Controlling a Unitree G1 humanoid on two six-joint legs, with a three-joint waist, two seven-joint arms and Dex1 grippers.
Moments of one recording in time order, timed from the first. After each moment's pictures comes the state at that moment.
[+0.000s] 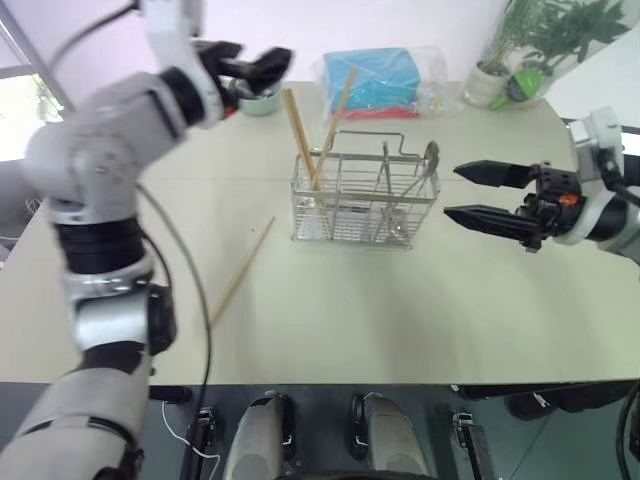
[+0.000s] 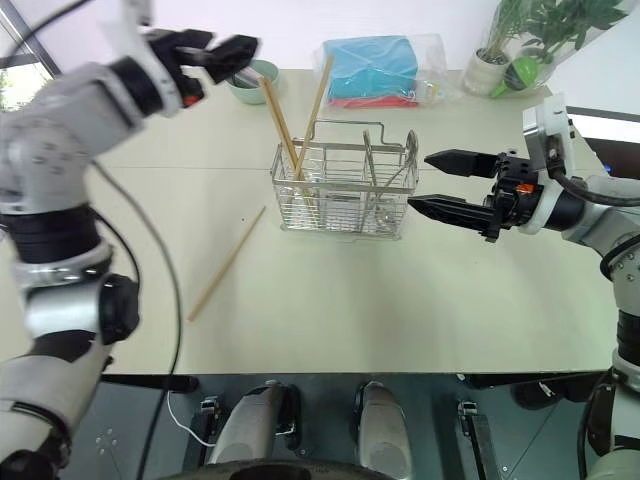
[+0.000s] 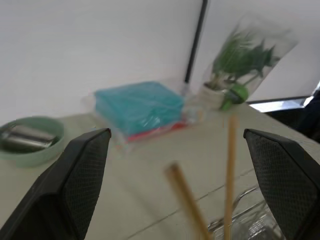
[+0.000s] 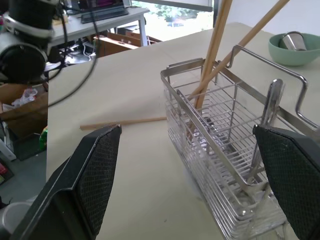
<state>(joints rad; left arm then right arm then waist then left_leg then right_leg) -1.11 0.56 0.26 -0.05 -0.69 1.20 -0.30 -0.50 -0.95 -0.28 -0.13 0.82 0.73 1.12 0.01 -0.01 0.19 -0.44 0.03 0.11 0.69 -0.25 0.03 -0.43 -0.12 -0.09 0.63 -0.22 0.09</state>
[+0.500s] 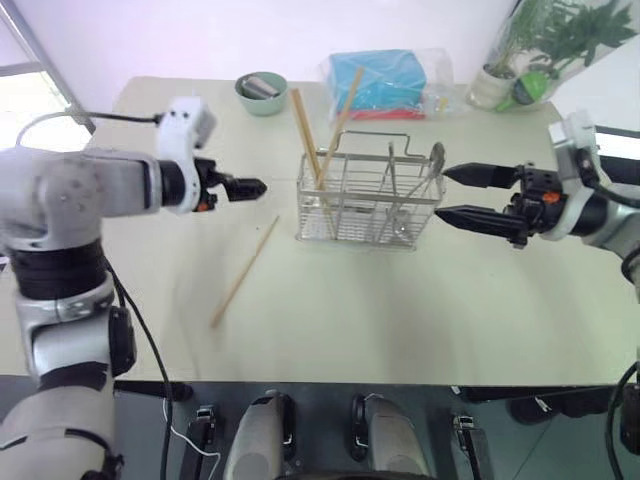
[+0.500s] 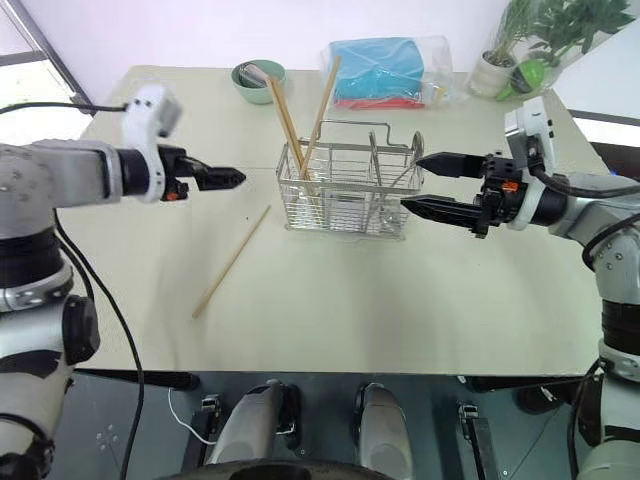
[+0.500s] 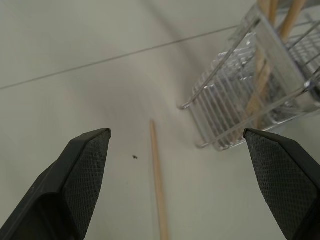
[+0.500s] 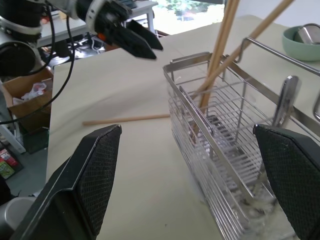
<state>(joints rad) -0.96 0.64 0.11 -0.12 -0.71 1.61 -0.27 -0.57 -0.92 -0.21 -0.08 0.78 0.71 1.15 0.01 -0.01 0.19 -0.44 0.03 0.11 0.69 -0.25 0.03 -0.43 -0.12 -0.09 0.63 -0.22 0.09</state>
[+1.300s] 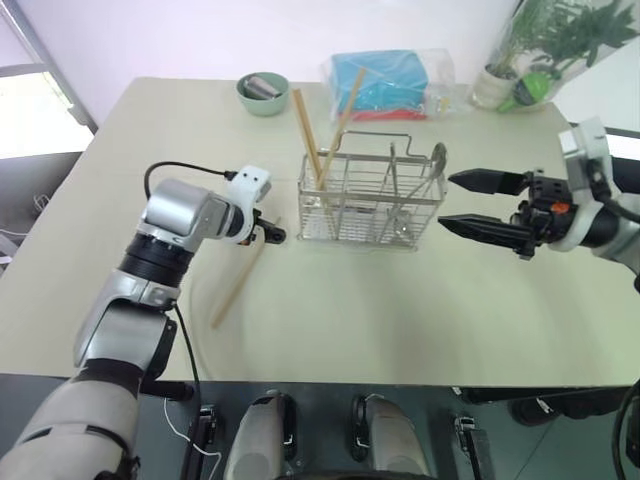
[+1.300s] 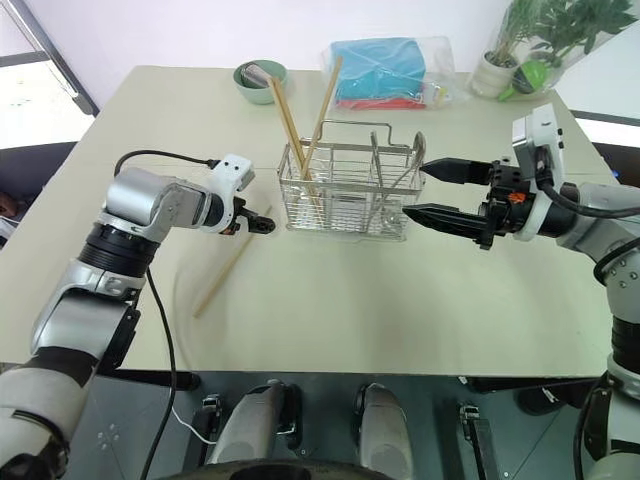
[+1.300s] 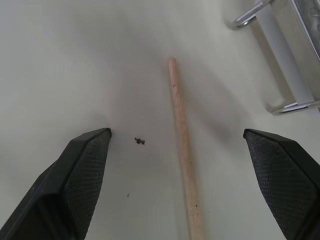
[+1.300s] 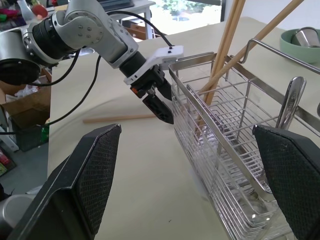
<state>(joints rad) -0.99 0.49 -0.29 0.33 -0.35 1.25 -0.45 -0.45 -0.93 -0.30 -0.22 0.81 0.75 1.11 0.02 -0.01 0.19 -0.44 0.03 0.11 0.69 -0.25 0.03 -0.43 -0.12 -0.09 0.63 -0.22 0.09</state>
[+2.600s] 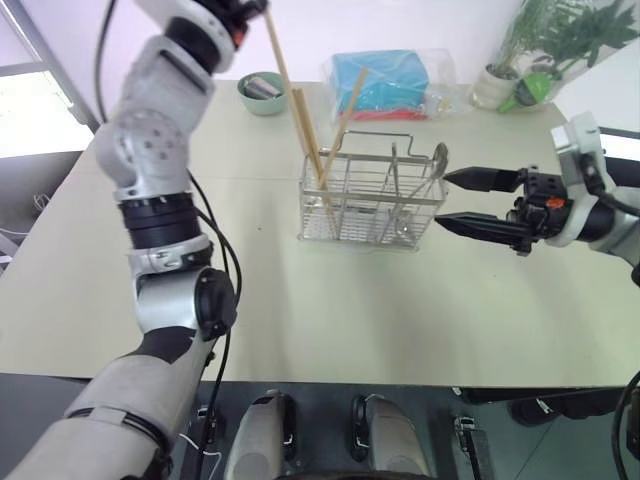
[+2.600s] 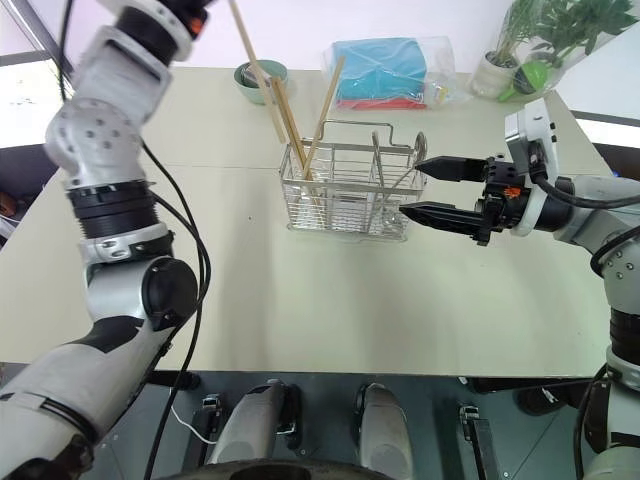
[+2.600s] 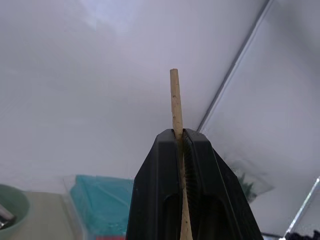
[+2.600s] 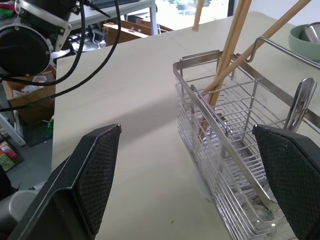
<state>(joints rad) -1.22 0.16 0.35 0.20 -0.56 0.59 -0.19 -0.51 -0.94 -0.25 -0.18 0.81 0.77 1.12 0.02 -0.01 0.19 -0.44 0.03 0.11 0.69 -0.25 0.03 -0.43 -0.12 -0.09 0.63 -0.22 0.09</state>
